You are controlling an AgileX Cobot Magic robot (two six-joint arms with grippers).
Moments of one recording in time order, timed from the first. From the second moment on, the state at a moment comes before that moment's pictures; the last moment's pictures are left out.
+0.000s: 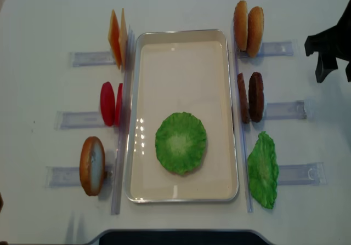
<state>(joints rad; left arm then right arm) 0.07 -0.02 -0.47 0.01 1.11 0.04 0.10 1.55 -1.20 0.02 1.22 0.05</state>
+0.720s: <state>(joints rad) 0.07 -0.02 -0.47 0.01 1.11 0.04 0.10 0.76 -0.82 0.03 1.22 0.05</state>
